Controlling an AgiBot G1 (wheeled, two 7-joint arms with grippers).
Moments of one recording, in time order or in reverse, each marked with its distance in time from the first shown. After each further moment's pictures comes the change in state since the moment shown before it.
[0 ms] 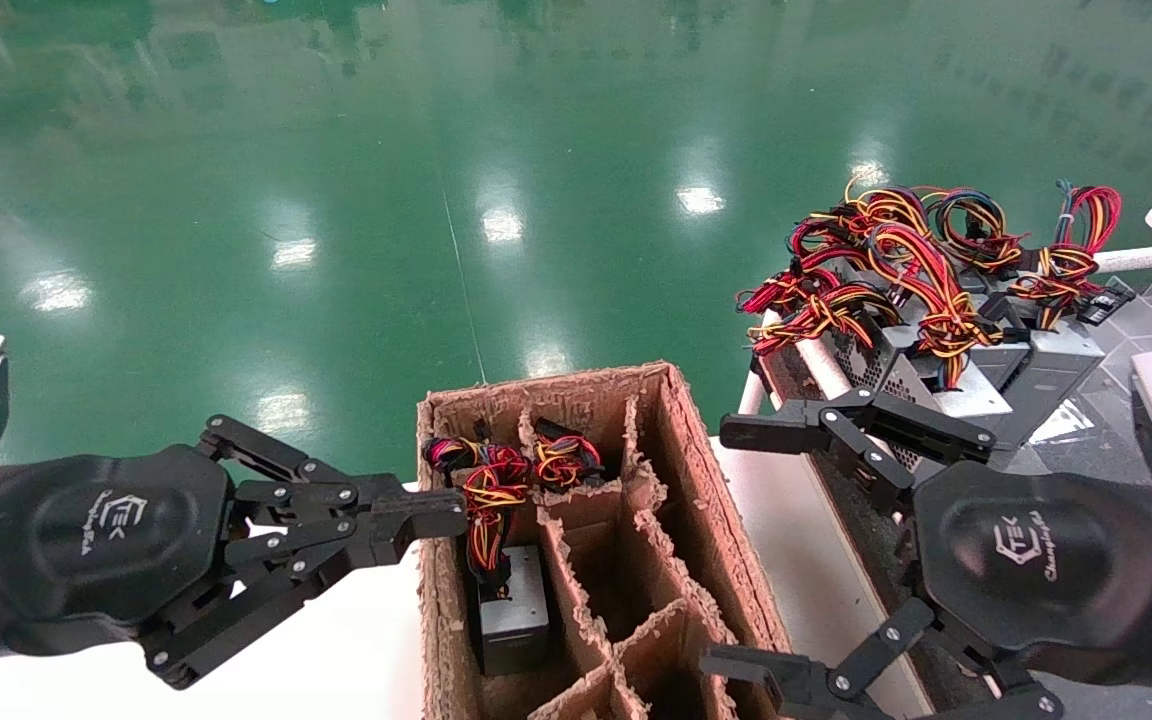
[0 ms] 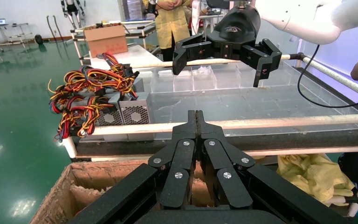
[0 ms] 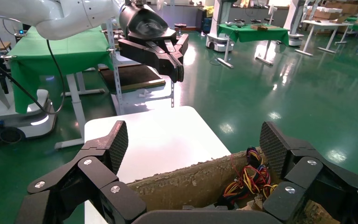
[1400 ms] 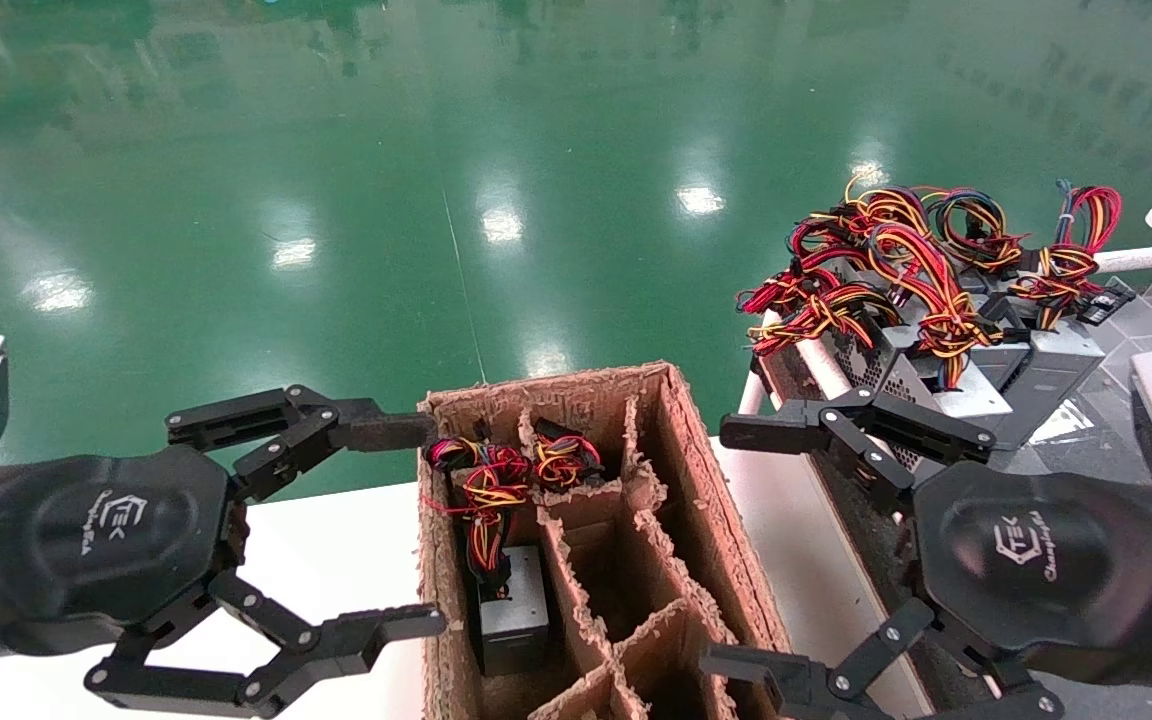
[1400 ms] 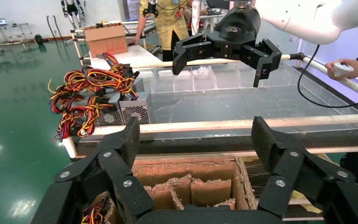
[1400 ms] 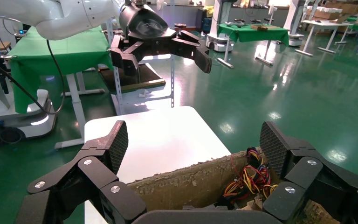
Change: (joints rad) left arm 0.000 0.000 0.000 0.000 0.000 0.000 0.000; right arm 0.000 0.000 0.000 0.000 0.000 0.000 0.000
